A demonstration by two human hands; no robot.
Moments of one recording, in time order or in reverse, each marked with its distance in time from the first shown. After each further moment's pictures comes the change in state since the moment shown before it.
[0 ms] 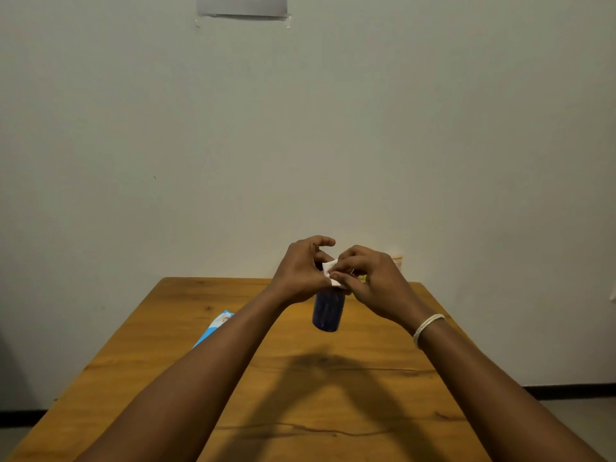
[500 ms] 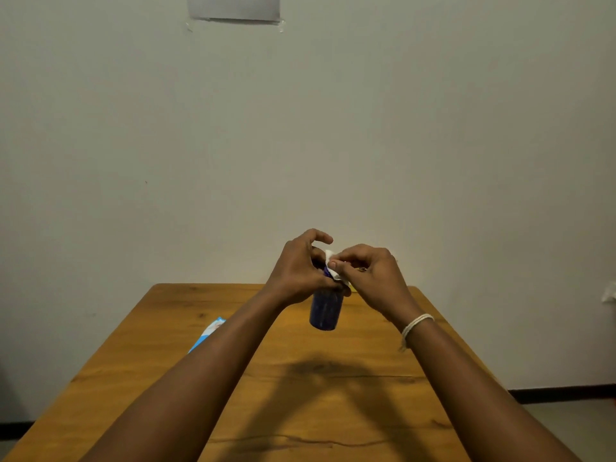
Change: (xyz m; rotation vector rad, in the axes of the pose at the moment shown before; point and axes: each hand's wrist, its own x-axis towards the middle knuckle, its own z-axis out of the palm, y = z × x) left_hand 0.008 0.006 -0.003 -0.033 0.031 0.038; right_hand 0.011 0.006 0.003 0.252 0.176 0.215
